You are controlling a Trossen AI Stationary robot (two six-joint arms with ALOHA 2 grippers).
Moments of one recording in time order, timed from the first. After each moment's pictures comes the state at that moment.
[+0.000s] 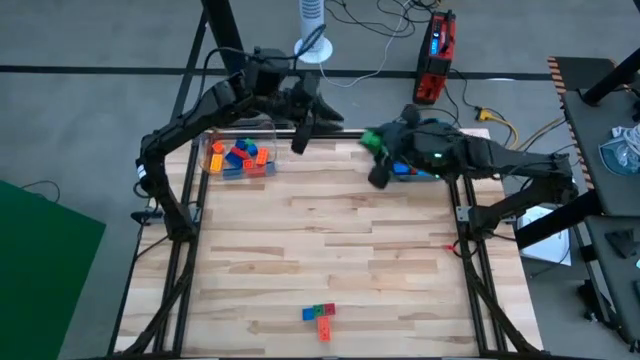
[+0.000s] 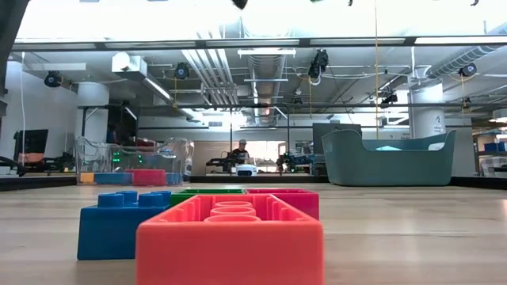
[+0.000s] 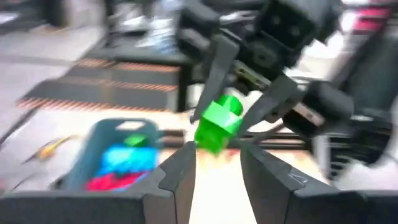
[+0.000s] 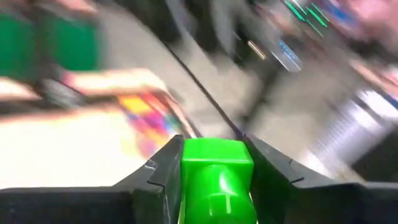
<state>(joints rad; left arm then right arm) 0.43 1.74 2.07 -0.64 0.56 0.06 -0.03 1.31 1.51 -0.51 0.49 -0.12</state>
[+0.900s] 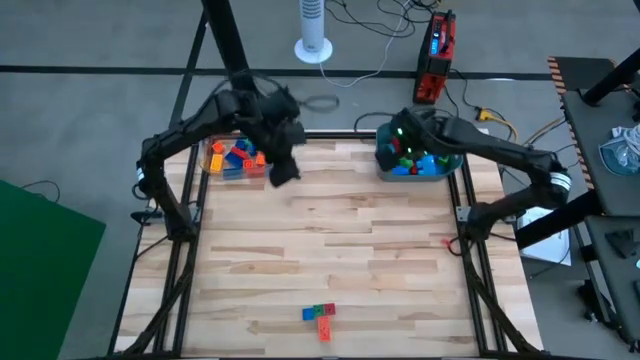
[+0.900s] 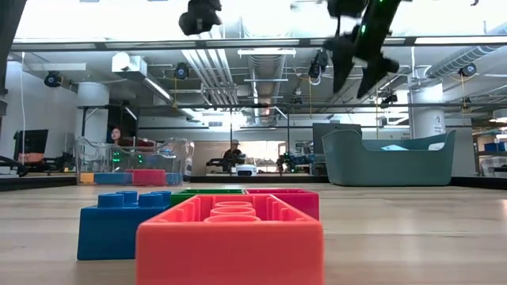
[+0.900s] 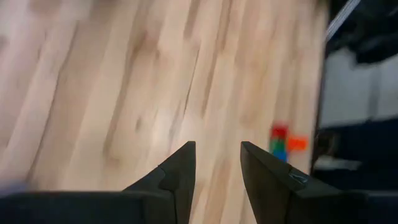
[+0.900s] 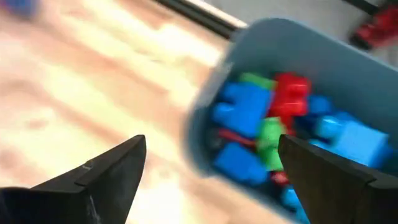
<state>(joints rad) 0.35 1.73 2.07 -1.41 0.40 -0.07 -0.50 1.38 1.29 -0.98 0.22 0.48</state>
